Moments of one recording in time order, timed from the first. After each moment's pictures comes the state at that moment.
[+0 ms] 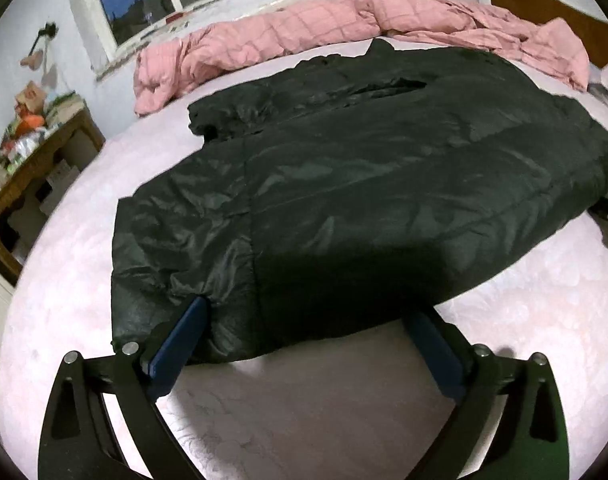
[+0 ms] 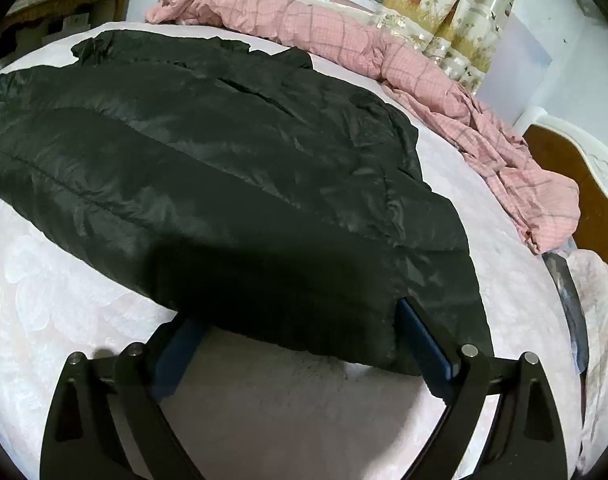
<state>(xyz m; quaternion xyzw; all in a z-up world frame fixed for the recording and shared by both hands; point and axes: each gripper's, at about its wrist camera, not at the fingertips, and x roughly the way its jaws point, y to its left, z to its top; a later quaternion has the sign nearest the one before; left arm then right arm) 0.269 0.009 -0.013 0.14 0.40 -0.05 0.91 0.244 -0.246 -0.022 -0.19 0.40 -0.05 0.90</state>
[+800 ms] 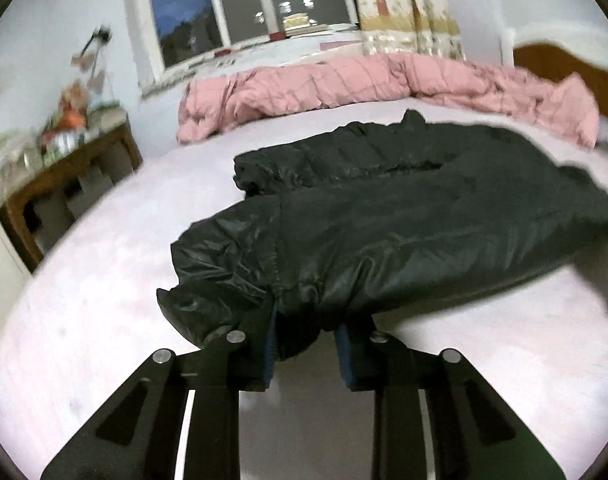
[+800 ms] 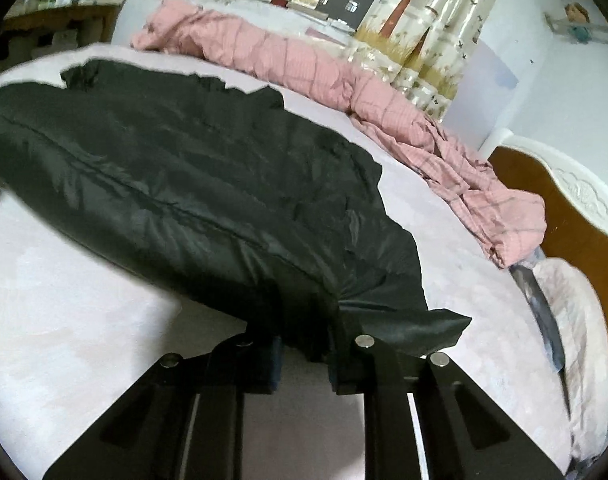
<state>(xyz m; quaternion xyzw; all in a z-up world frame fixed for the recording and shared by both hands) 0.209 0.031 0.027 0.08 0.31 -0.02 0.95 0.209 -0.239 0.000 -0.20 0.33 -0.09 0.92</state>
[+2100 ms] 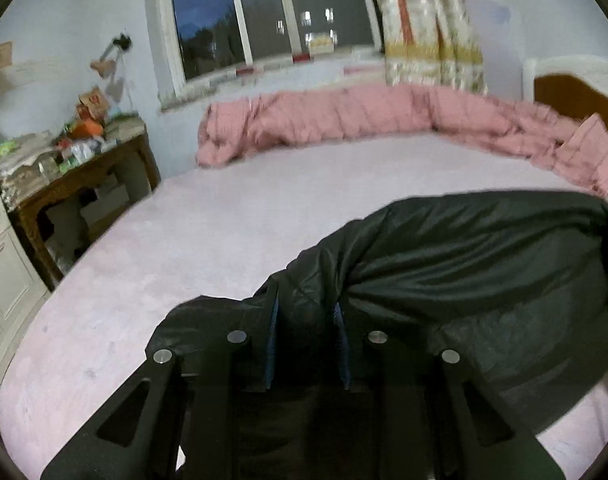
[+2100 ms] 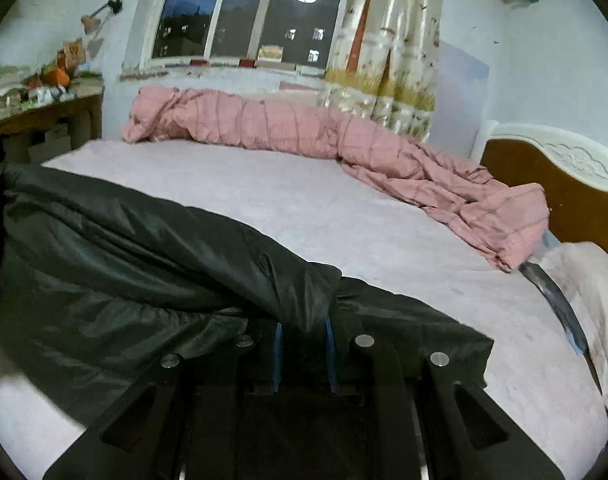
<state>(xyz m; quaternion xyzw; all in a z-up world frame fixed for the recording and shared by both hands) 0.266 0.038 0.082 0.07 0.30 0.02 0.95 0.210 -0.230 0.085 -0.10 0.27 -0.07 0.96</state>
